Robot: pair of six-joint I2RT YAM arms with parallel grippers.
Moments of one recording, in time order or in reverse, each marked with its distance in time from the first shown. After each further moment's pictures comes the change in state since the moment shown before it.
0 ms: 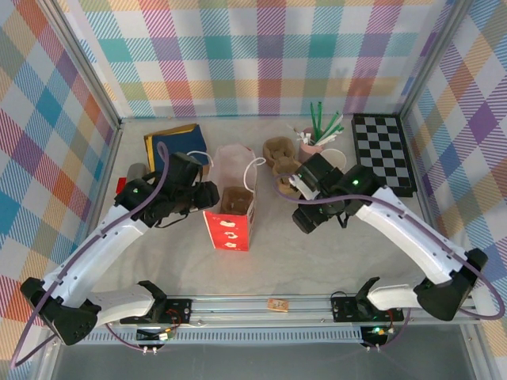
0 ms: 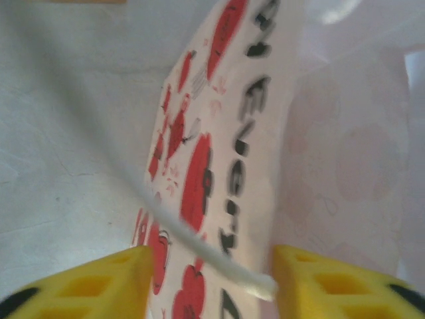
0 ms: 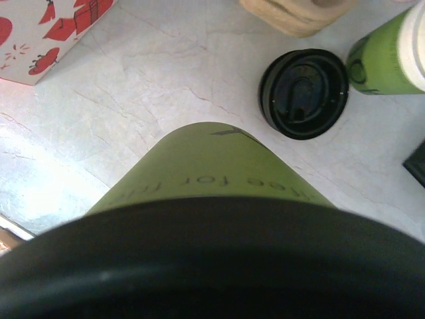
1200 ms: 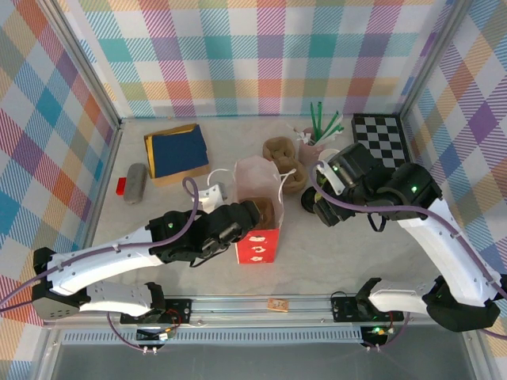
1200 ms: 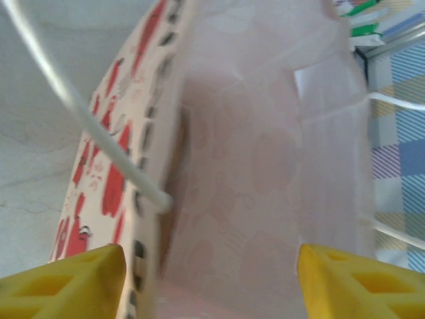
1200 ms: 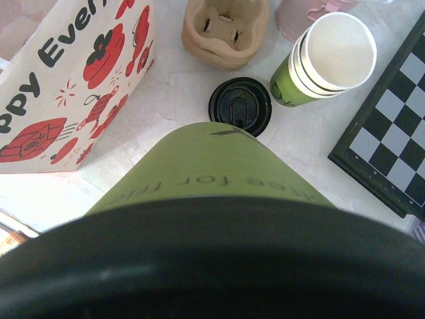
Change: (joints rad) left arm -0.614 0.028 -0.018 0.130 -0.481 -0.628; right arm 0.000 -0.081 0.294 -0.216 0.082 0.026
